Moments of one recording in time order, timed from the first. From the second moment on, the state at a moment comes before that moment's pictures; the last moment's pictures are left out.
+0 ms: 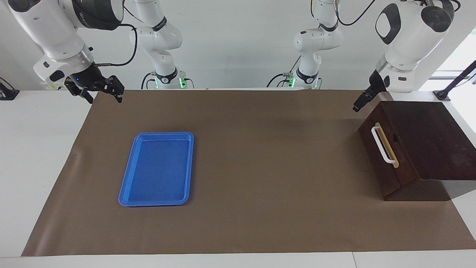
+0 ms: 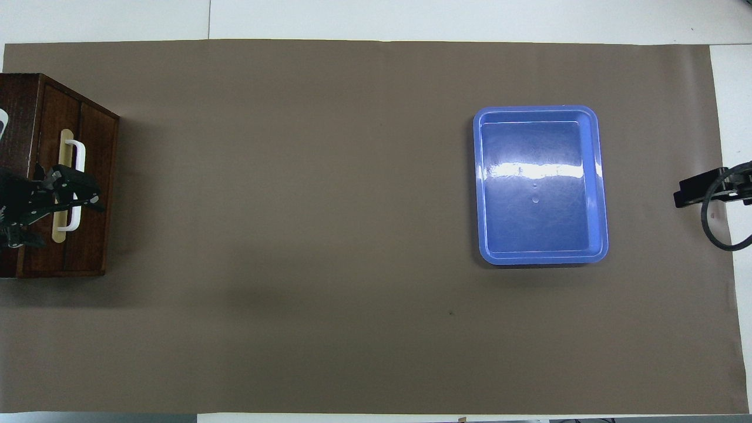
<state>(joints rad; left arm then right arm) 0.10 -0.09 -0.13 -1.77 -0.02 1.56 -0.48 0.00 -0.02 -0.08 -1.64 -0.01 1.52 -0.10</state>
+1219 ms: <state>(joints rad) 0.01 0.02 -0.09 -1.58 -0.02 1.47 -0.07 0.00 -0.02 -0.09 -1.64 -0.01 1.52 -0.10</state>
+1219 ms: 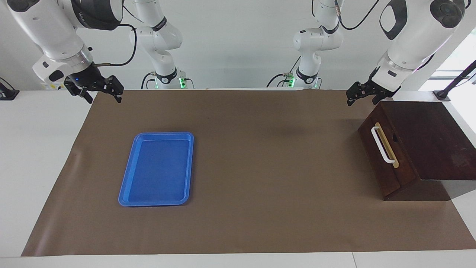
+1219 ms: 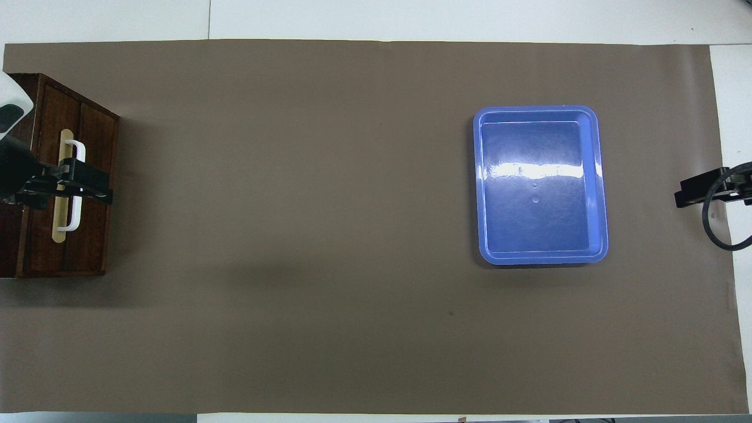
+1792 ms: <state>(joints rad) 0.01 0.01 -0.09 -1.58 -0.02 1.46 -0.06 0.00 -0.02 -0.09 -1.64 -0.01 1.52 -0.10</state>
